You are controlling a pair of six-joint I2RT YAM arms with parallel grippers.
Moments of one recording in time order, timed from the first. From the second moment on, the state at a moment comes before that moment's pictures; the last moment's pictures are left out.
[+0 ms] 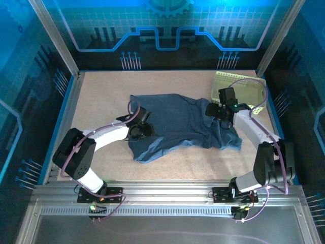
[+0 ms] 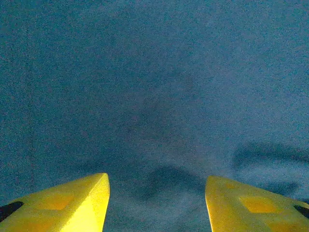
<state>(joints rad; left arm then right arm) -0.52 1.60 0.89 -0.42 -0.01 -0.85 0.15 1.49 1.05 -0.57 0.05 0.47</state>
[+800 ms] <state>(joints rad) -0.43 1.22 0.50 -0.43 -0.11 -0.94 0.14 1.56 1.12 -0.53 -0.07 0.43</state>
